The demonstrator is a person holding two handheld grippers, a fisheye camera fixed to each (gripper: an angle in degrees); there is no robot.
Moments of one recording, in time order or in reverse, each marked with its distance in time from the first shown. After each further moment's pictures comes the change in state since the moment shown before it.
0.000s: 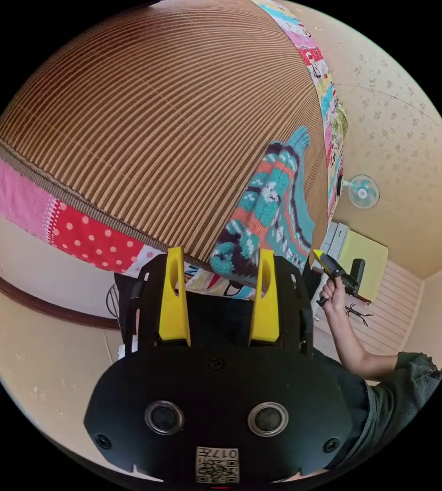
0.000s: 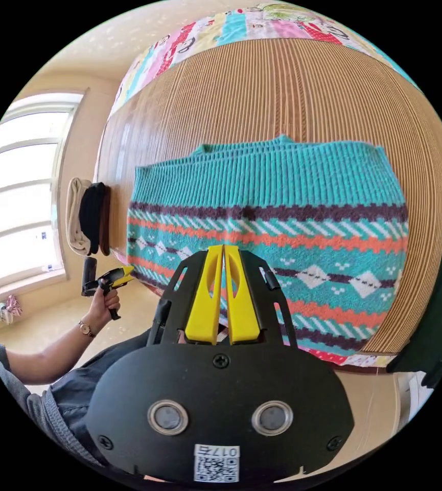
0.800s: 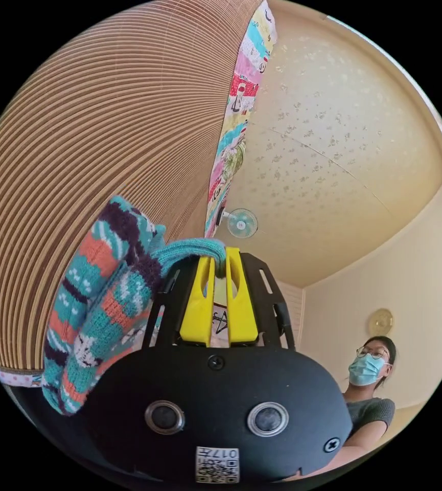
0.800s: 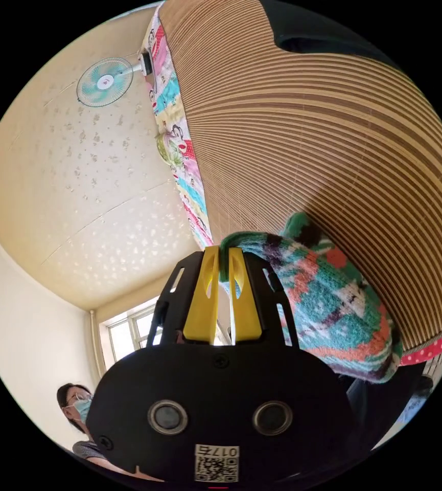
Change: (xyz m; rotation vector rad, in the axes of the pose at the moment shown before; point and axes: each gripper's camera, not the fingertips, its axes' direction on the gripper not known) left arm 0.077 -0.165 -0.068 0.197 0.649 -0.046; right arm 0.247 0.104 -0.161 0.567 -1.075 0.803
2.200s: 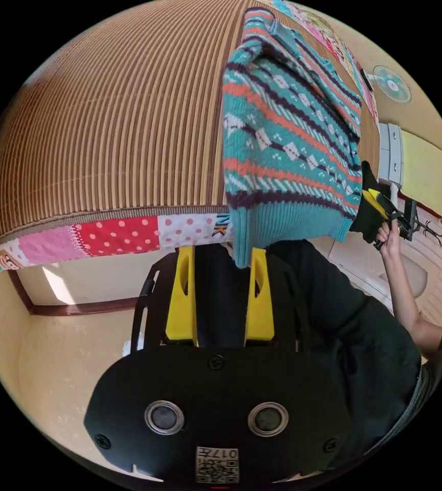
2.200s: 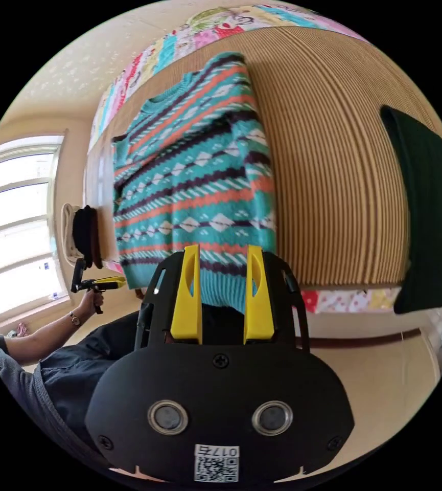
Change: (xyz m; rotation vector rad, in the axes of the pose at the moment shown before) left arm -0.328 0.294 0.033 -0.683 -1.083 0.211; right arm 0.093 0.332 0.036 -0.411 1.038 -0.578
